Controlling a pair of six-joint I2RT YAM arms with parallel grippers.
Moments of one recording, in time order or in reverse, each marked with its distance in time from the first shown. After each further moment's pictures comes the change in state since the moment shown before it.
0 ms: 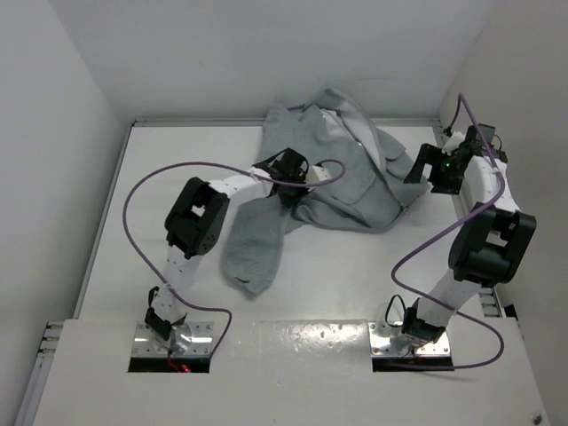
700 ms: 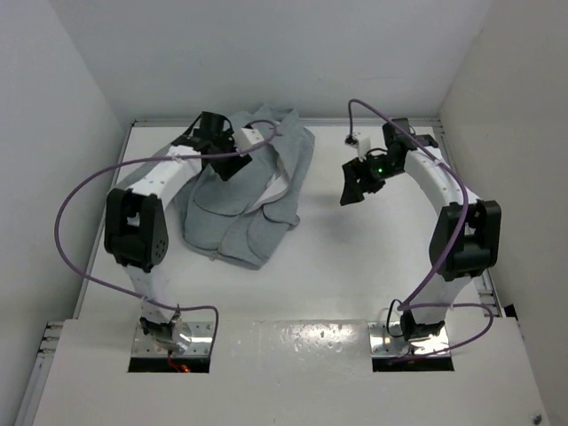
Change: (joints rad) left arm 0.419 -0.357 -0.143 -0.147 -0.022 0.311; right arm 0.448 0.033 0.070 -0.203 -0.254 -0.435
